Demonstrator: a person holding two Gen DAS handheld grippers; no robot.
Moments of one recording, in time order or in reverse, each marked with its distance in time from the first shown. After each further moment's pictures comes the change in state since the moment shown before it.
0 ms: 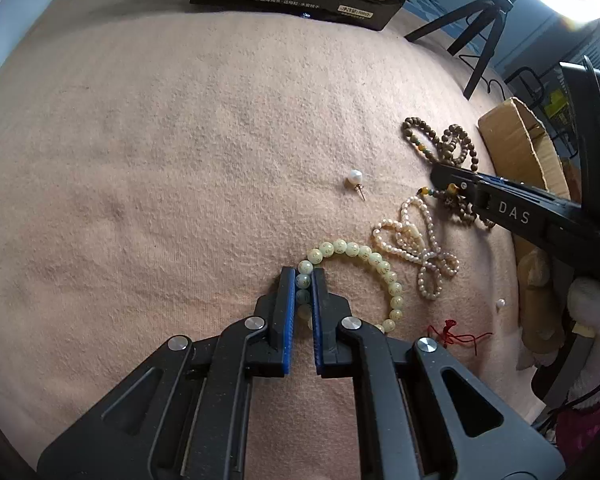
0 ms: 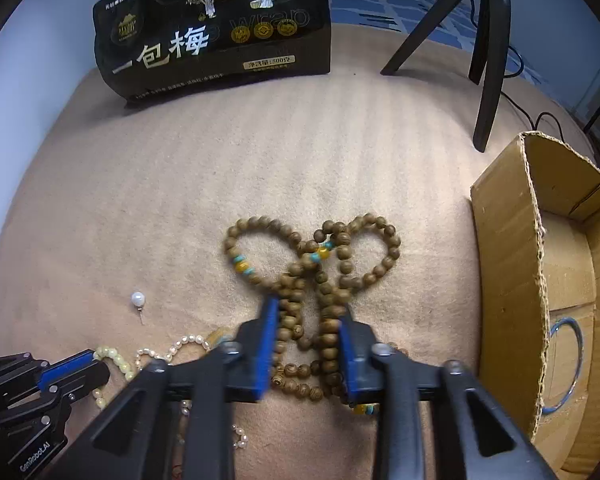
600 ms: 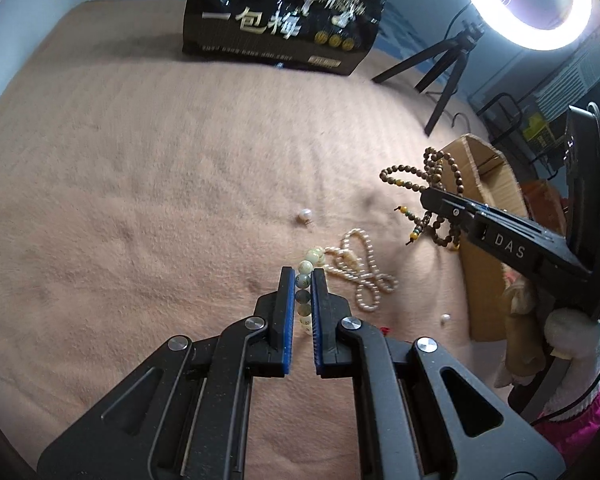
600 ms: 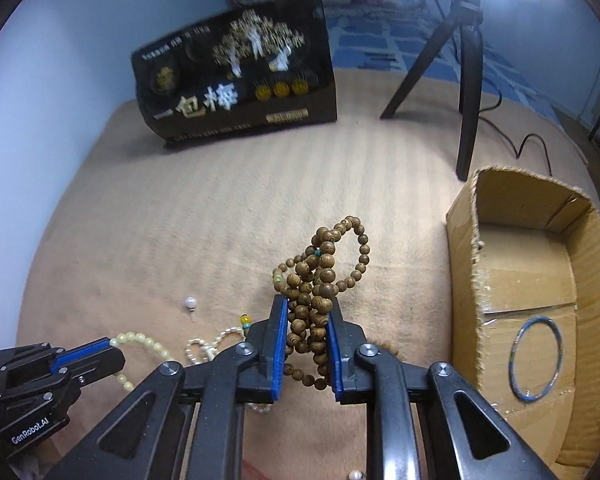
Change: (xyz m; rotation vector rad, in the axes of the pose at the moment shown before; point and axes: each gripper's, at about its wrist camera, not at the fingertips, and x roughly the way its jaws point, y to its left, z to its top) left arm -0.061 -0.005 -0.002 -0.016 -0.109 -0.082; right arm -0.069 -0.011 -0.009 0.003 -0.112 0.080
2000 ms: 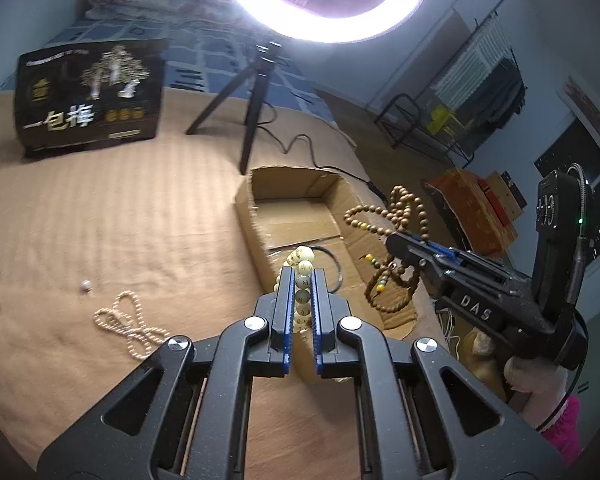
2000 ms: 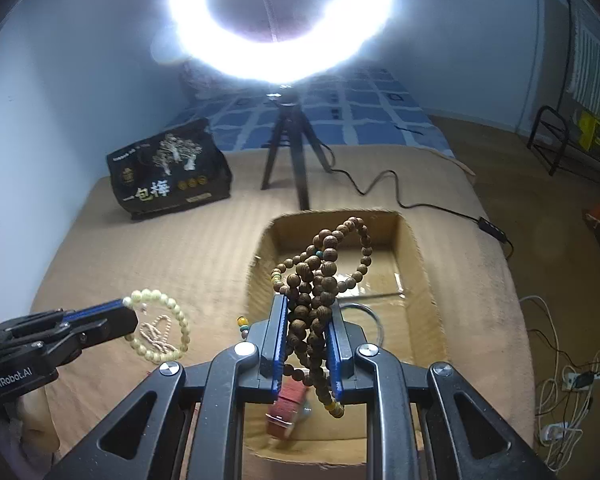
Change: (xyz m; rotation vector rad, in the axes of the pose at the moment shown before) left arm -0.020 -0.182 0.013 0.210 -0.104 -0.275; right arm -0.156 -0.117 -0.042 0.103 -0.201 -0.118
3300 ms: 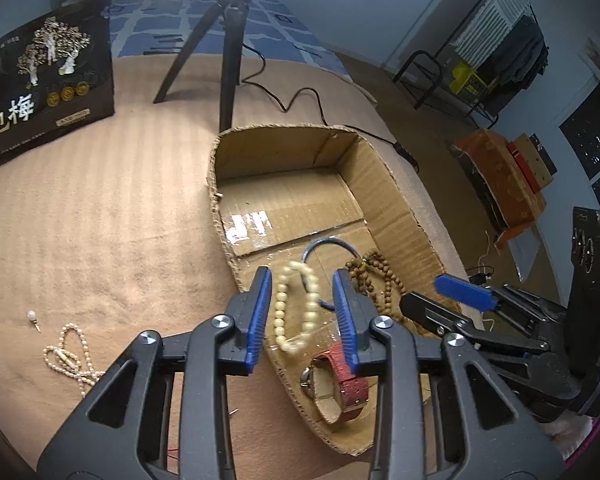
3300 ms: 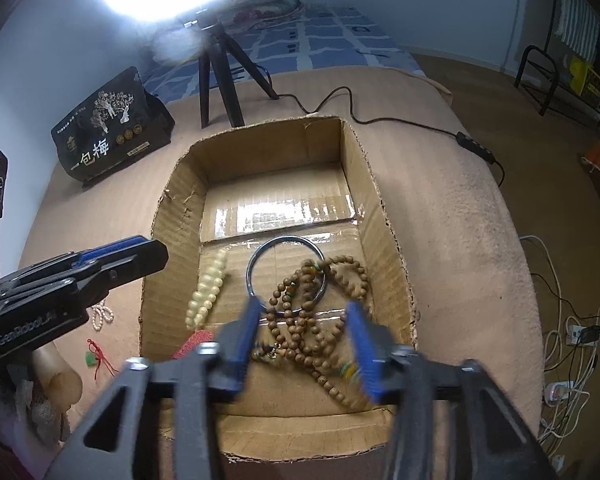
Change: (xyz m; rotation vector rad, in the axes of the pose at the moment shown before) left arm 0.102 -0.015 0.009 0.045 0.123 0.108; right arm 0.051 -0.058 -0.032 0.097 0.182 -0.023
